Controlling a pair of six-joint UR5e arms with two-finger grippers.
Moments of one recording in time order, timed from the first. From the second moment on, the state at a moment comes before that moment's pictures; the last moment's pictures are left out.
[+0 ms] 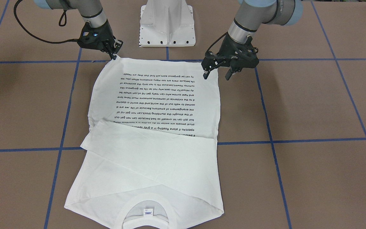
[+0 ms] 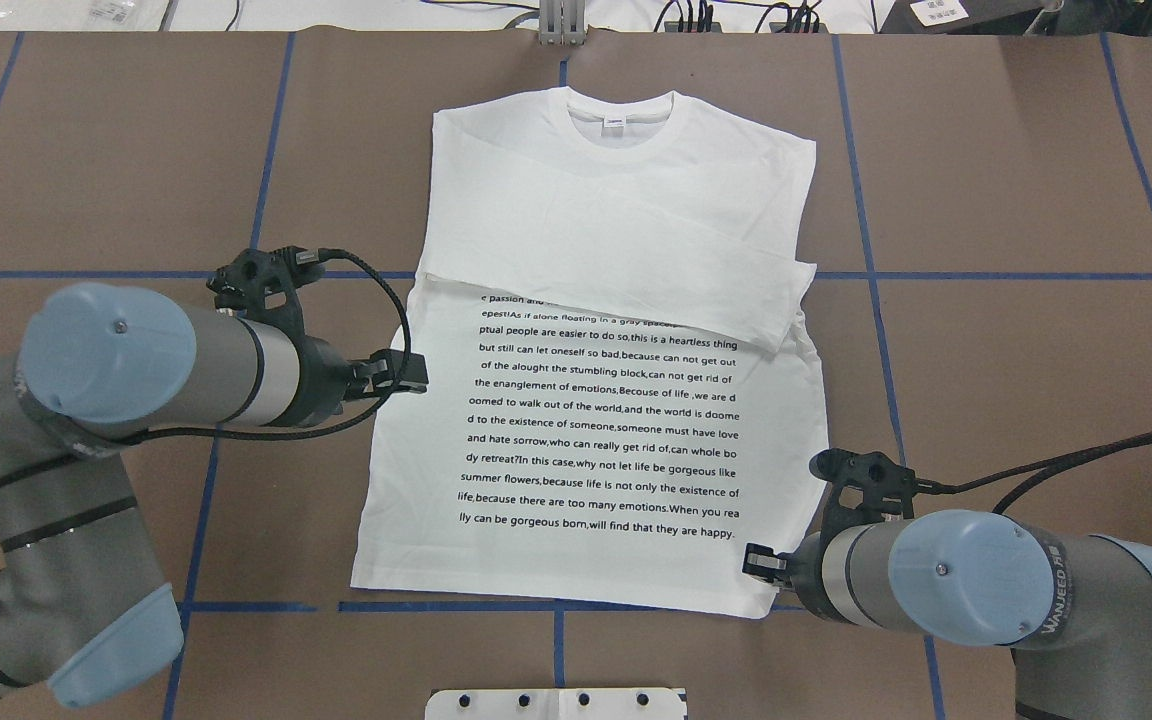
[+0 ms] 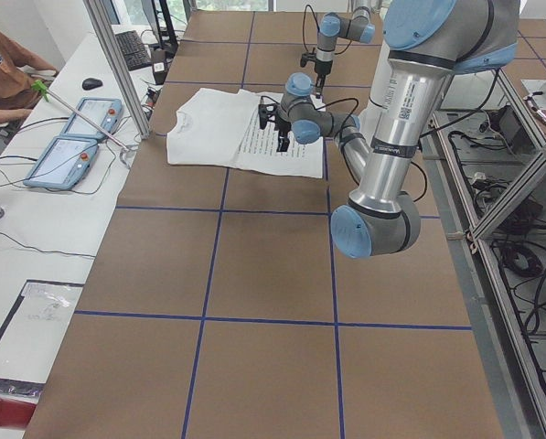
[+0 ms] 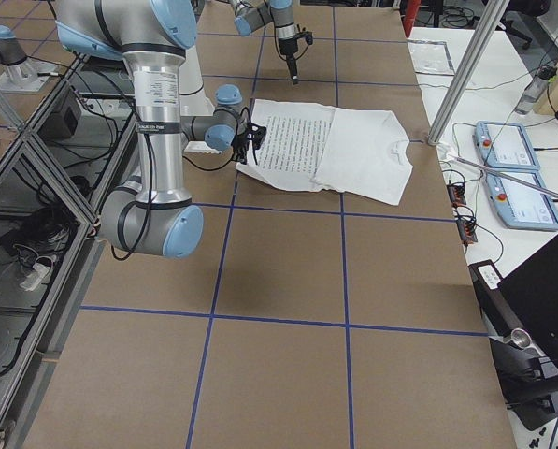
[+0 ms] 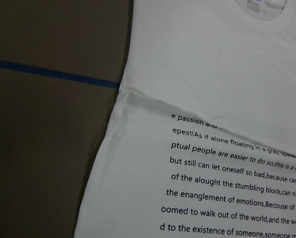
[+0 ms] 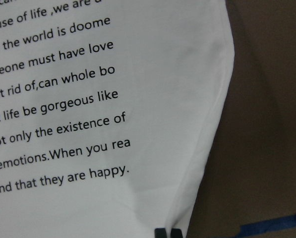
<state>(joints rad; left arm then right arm) -0.48 -1.88 -2.00 -1.88 -1.75 -1.49 0.22 -1.48 2.14 -1.35 1.66 1.69</state>
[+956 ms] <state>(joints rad) -0.25 -1.79 -1.98 -1.86 -1.62 -1.60 0.23 -1.46 2.14 -1.35 1.66 1.69</state>
